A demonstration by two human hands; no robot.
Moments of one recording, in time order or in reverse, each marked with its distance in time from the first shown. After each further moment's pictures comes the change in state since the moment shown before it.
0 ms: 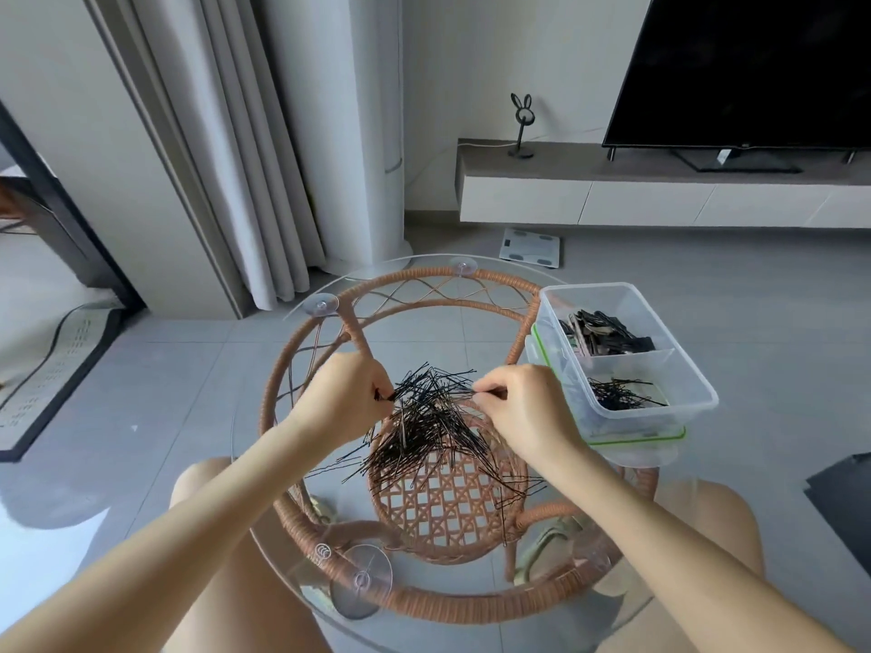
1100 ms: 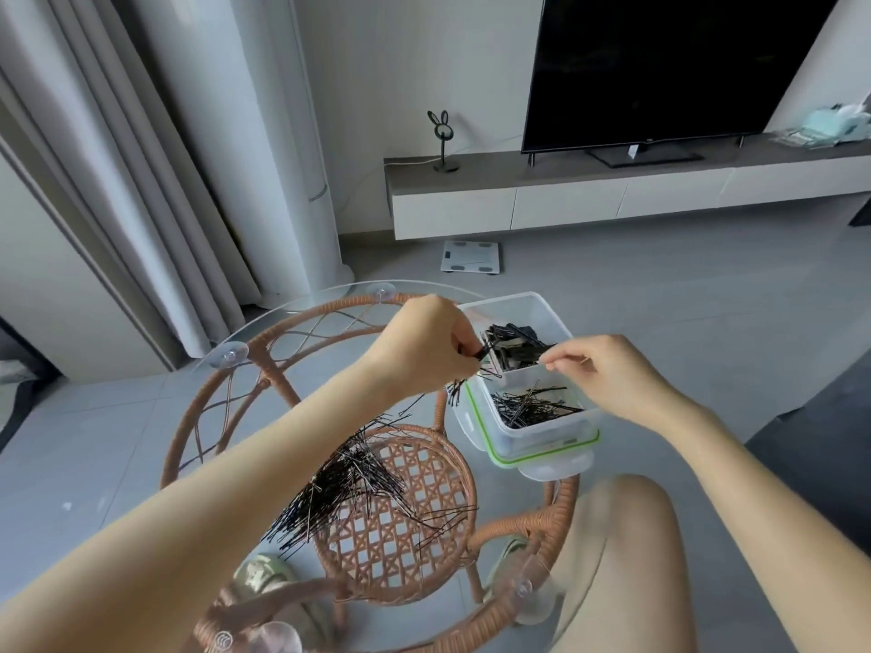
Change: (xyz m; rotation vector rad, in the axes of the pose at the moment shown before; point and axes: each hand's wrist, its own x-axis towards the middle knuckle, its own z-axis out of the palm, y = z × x) left_hand 0.060 0.162 -0.022 -0.189 -0.003 0.387; right_hand 0.020 0.143 -0.125 -0.030 -0.066 0.104
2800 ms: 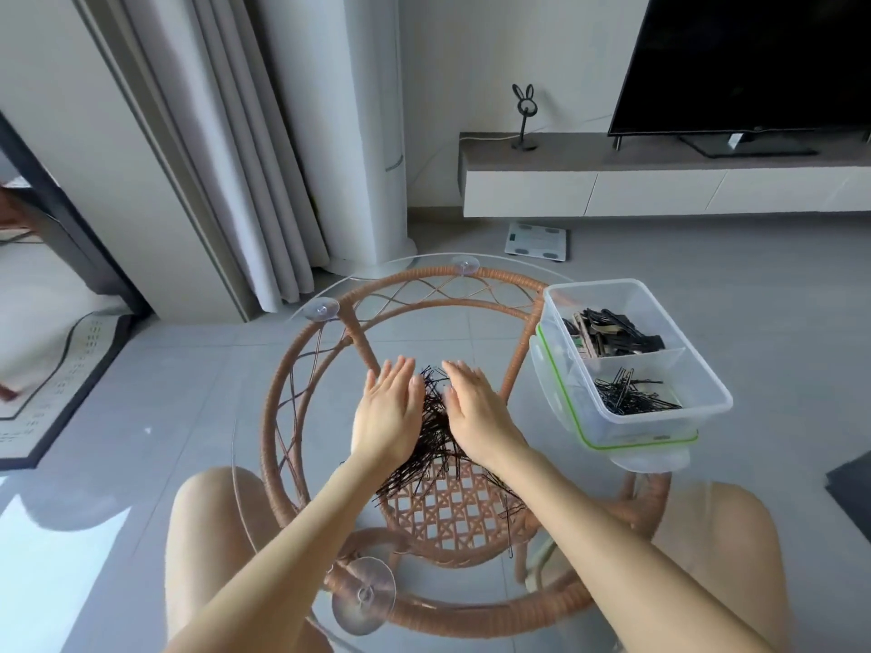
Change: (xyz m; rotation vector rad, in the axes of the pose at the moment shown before) left_hand -0.088 -0.160 0.090 -0.092 0.256 -0.440; right_hand 0.008 -0.124 0.199 0.045 -0.136 -0.126
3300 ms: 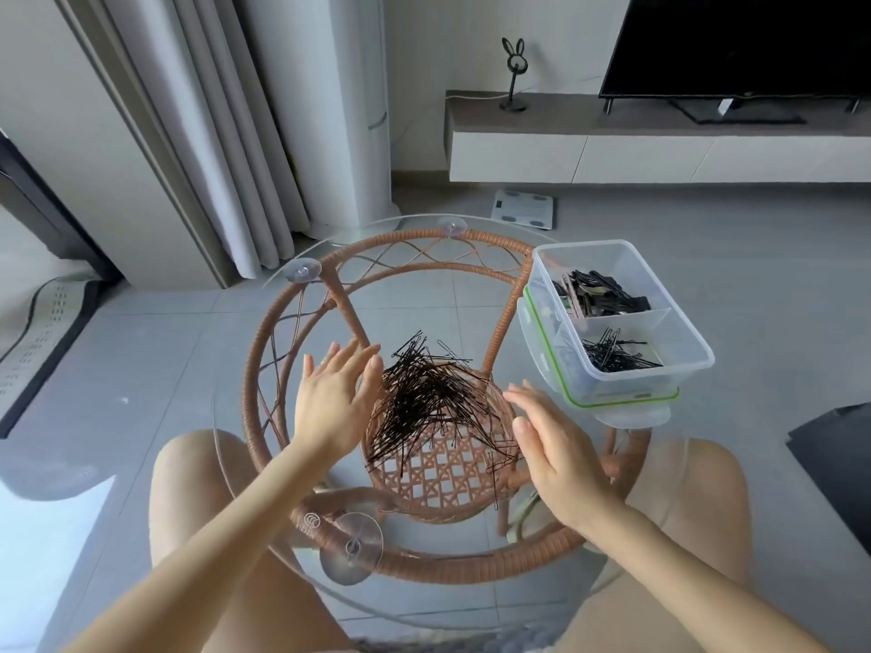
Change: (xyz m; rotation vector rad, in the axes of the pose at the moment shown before) left_hand -0.032 -0.021 -0.032 0.106 -0.009 0.023; right_hand -0.108 0.035 -0.041 0.077 0.111 -0.045
